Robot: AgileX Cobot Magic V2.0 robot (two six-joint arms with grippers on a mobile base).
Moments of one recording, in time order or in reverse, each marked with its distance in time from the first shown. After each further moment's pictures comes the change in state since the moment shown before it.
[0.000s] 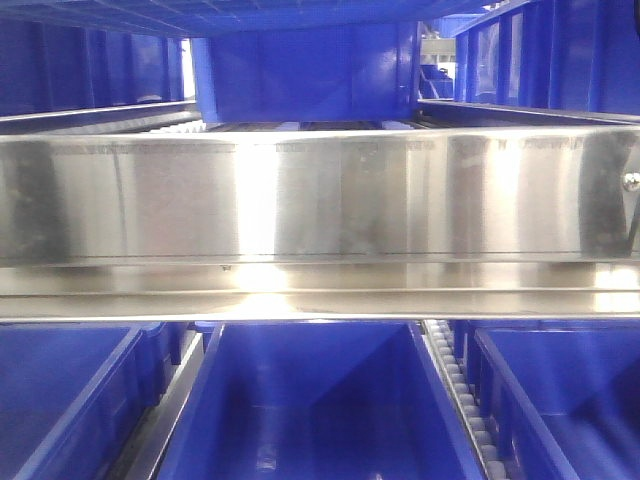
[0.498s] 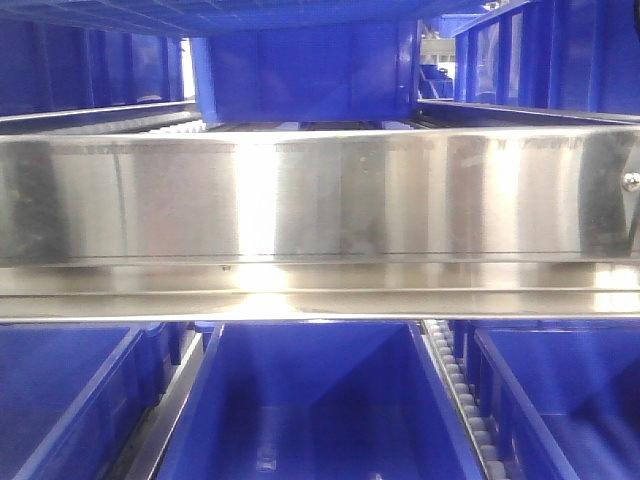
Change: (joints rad) left arm 0.000 0.000 0.000 0.004 0.000 0.000; right arm 0.000 0.000 0.000 0.000 -0.033 0.000
